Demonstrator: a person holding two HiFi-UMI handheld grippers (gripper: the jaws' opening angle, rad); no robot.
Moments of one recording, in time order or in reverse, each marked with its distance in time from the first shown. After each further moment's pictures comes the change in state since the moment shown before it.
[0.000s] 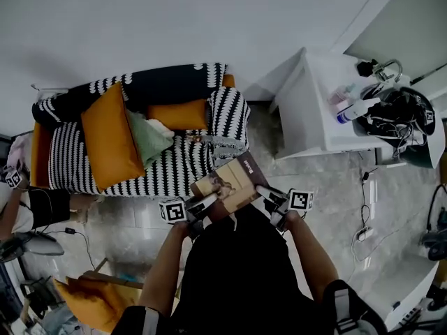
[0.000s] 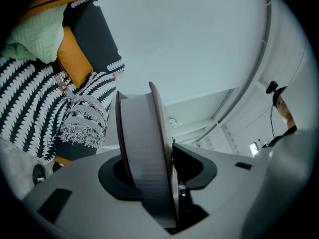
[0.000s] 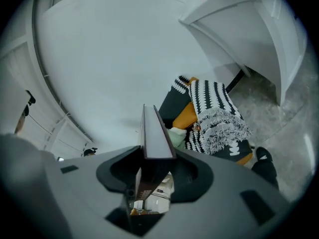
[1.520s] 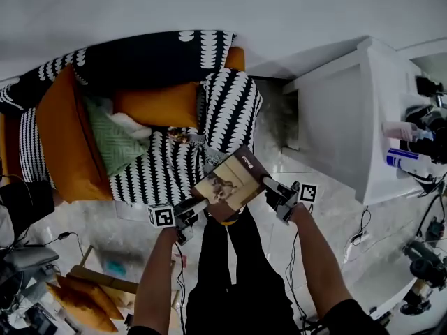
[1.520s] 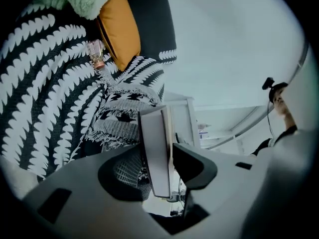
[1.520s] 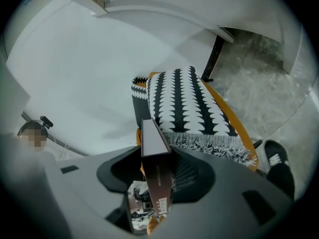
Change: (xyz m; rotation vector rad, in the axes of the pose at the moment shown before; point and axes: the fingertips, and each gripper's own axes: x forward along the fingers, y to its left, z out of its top) left arm 0.069 0.228 0.033 -0.234 0.055 0.124; right arm 0.104 -0.246 0.103 0.291 0.069 0.070
